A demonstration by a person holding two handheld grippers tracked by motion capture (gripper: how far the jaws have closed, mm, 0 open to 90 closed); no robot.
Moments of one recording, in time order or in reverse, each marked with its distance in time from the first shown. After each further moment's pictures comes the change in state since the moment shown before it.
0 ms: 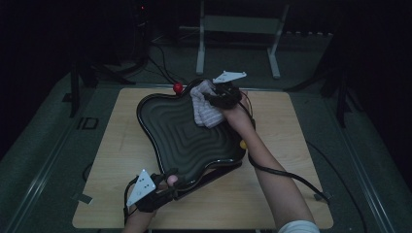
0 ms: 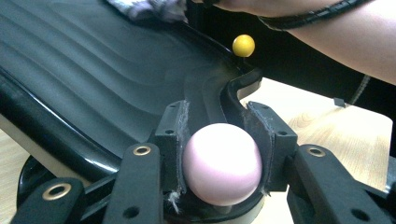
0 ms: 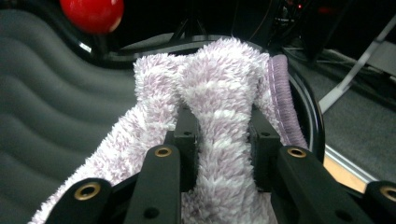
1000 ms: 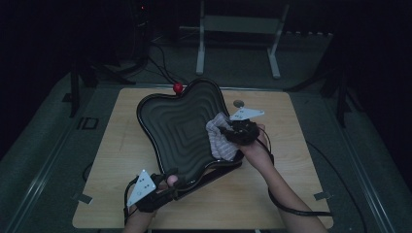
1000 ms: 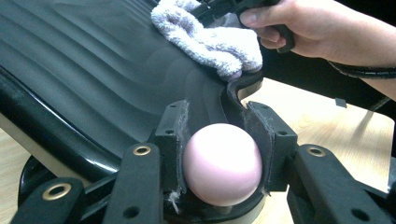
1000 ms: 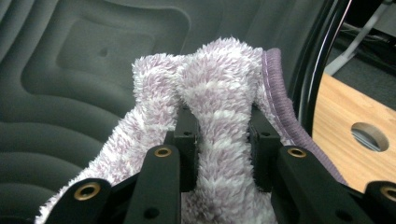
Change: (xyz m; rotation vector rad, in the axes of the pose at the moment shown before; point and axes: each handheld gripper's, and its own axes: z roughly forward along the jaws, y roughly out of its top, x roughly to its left) left arm -0.001 0.000 0.000 0.000 0.007 -0.003; right arm 0.034 -0.085 -0.058 0.072 -0.001 0.004
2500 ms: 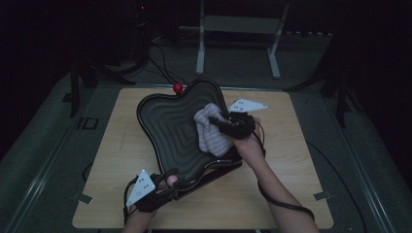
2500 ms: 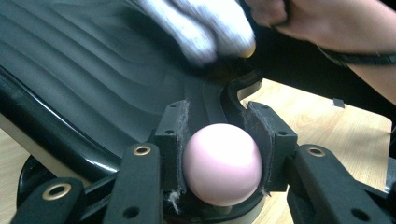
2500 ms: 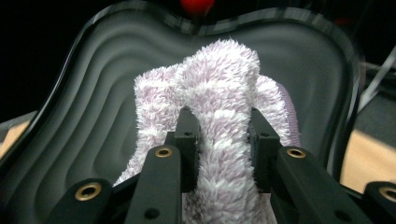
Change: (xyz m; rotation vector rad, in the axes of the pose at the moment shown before) left arm 0.002 -0.001 -0.001 -0.002 -0.009 0.002; right arm 0.012 0.039 -0.012 -0.187 0.075 0.053
